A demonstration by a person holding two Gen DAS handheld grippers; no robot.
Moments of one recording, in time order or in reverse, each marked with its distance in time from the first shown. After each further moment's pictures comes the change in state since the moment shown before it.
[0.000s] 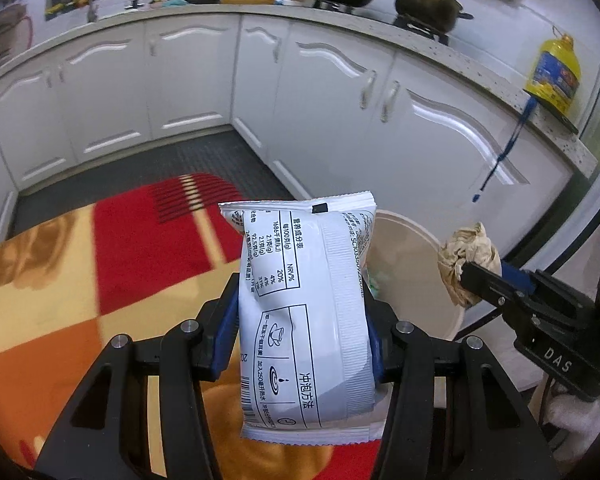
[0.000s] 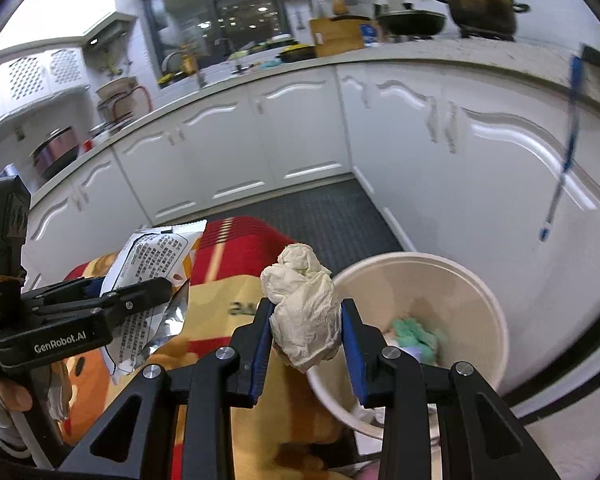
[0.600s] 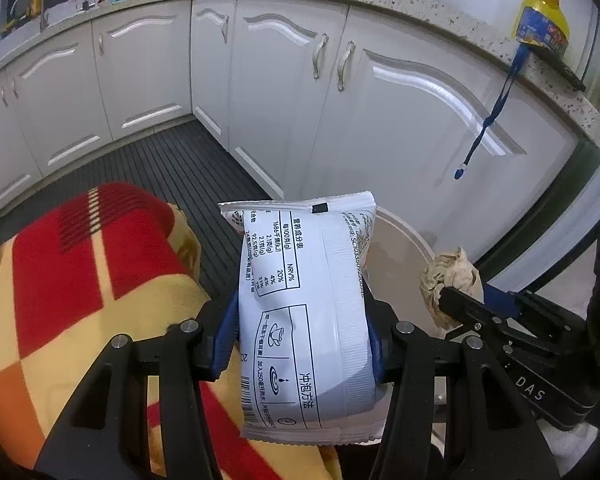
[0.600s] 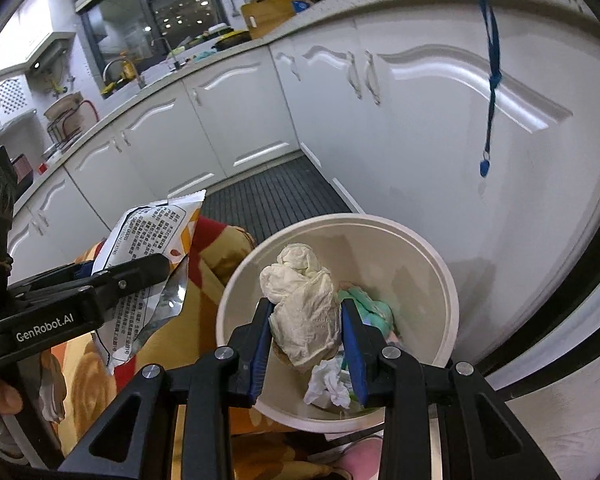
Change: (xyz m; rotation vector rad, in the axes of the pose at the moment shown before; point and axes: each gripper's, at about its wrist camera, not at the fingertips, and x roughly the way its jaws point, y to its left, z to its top) left arm 0.073 -0.064 0.021 0.088 0.074 -0.041; right arm 0.020 -0.082 -0.020 0.152 0.069 -0.095
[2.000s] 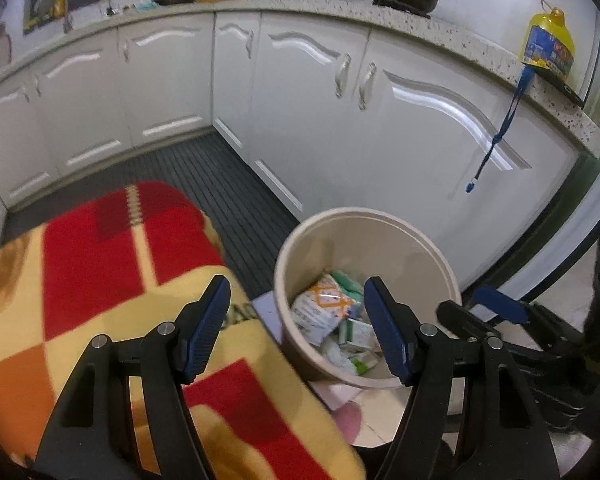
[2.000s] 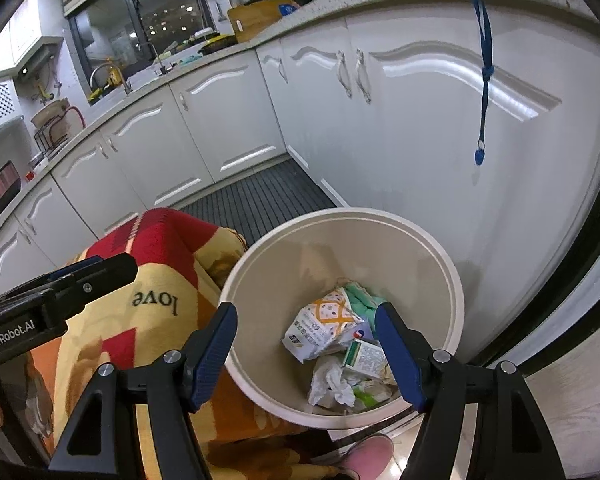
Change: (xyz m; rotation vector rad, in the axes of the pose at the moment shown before) left arm -0.037 0.023 -0.012 -0.026 -0.081 0.070; right arm 0.000 0.017 -0.009 0.022 -0.034 -0.053
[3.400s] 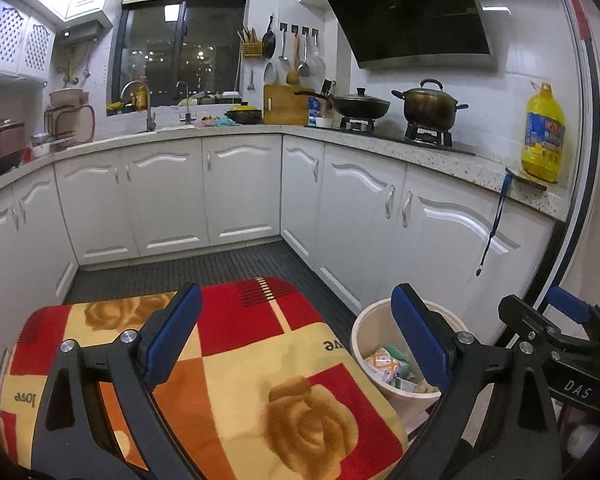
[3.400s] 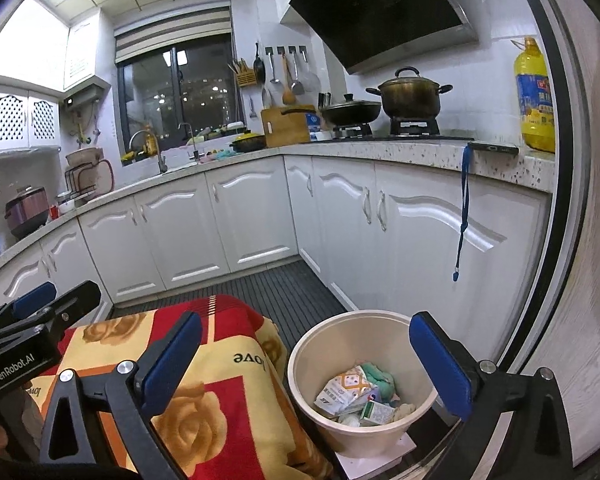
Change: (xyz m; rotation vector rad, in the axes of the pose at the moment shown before) left arm -0.192 0.041 -0.050 -0.026 -0.425 0.189; right arm -0.147 0.102 -0.017 -0.090 -0.379 -0.035
